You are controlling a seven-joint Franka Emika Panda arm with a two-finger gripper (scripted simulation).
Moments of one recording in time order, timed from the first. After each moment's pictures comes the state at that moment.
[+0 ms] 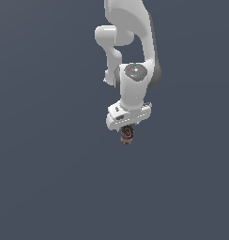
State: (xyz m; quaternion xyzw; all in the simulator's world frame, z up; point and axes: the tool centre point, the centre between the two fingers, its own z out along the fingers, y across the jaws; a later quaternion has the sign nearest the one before) arm -0.037 0.064 0.129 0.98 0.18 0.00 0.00
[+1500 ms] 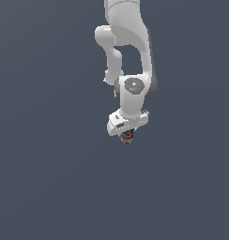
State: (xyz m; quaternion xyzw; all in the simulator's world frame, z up) arm -0.039 0.065 0.078 0.98 0.19 0.00 0.00
